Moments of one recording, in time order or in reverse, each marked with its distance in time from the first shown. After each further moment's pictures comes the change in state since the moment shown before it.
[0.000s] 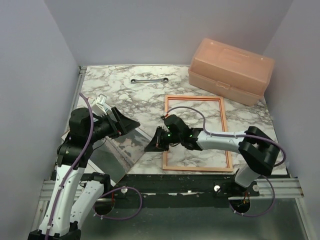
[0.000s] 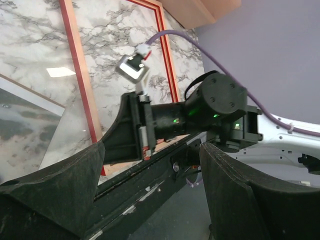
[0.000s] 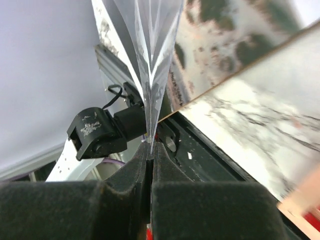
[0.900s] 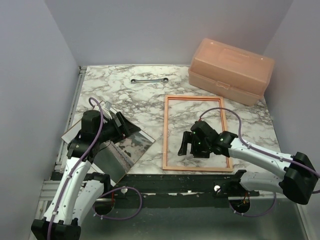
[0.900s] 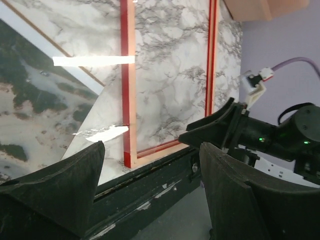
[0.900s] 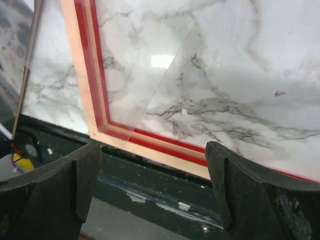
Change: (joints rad) left arm 0.000 0.046 -0.180 0.041 -0.062 -0.016; right arm -0.149 -0.533 -0.228 -0.710 0.349 -0.289
